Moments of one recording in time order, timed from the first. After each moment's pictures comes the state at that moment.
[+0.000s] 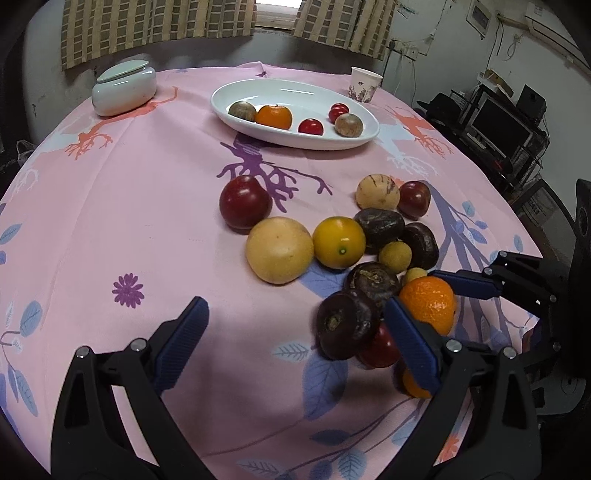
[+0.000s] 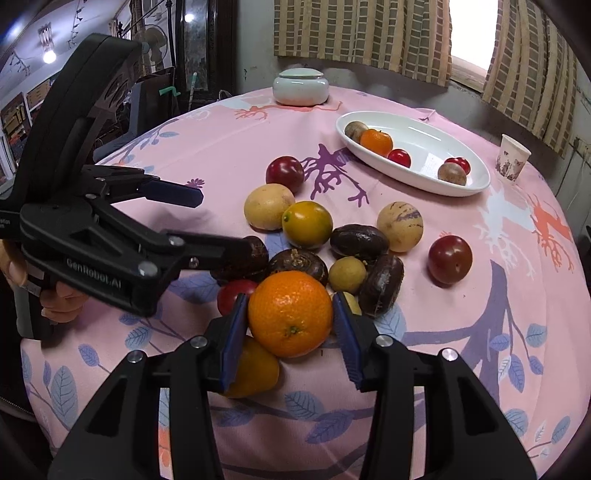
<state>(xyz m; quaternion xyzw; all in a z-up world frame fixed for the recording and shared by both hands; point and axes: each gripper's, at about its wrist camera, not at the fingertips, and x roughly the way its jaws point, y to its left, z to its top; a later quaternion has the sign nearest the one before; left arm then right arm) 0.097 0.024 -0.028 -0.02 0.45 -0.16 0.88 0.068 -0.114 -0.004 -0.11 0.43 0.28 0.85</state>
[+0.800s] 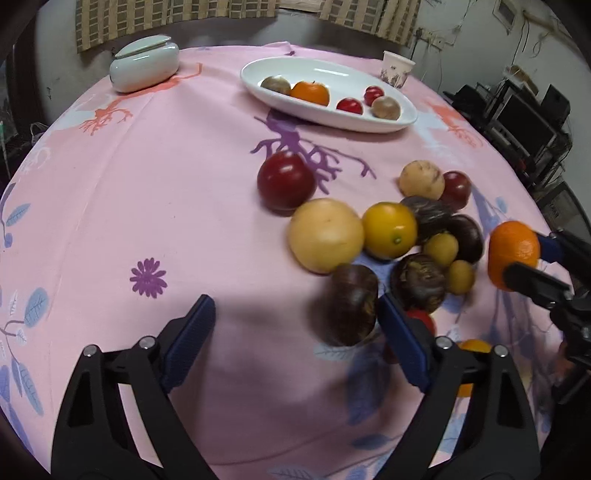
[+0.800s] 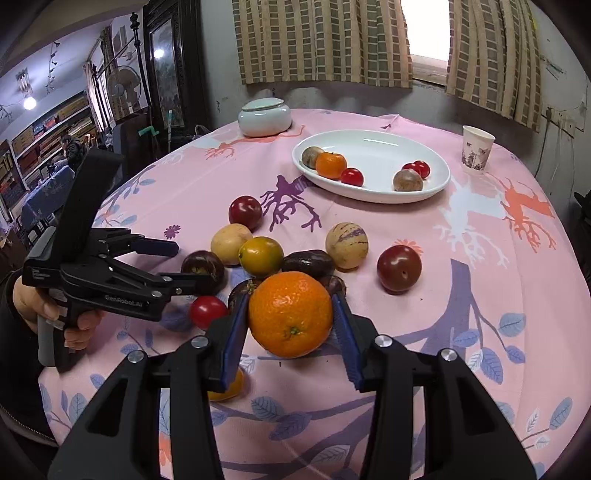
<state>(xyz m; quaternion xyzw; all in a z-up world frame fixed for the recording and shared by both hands) 0.112 0.034 -0.046 -0.02 0.48 -0.11 0.87 0.080 -0.154 0.016 -0.03 0.41 0.25 0.88</state>
